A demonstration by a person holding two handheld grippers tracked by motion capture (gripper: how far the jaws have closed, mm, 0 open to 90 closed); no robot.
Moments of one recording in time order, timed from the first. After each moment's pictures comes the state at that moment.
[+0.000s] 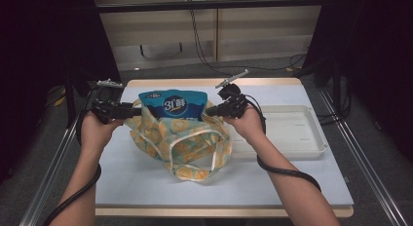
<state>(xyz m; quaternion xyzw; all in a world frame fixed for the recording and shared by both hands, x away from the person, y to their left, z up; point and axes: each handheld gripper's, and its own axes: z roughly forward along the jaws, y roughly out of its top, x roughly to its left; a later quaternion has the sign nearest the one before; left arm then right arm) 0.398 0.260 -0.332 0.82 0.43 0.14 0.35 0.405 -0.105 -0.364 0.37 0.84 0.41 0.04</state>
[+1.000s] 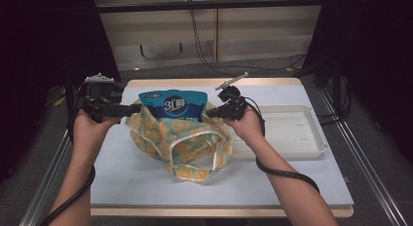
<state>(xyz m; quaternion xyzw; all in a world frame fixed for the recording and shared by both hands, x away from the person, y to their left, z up) 0.380 0.263 -0.296 0.80 0.42 0.17 0.39 0.404 -0.104 -0.369 0.38 0.83 0.40 0.04</state>
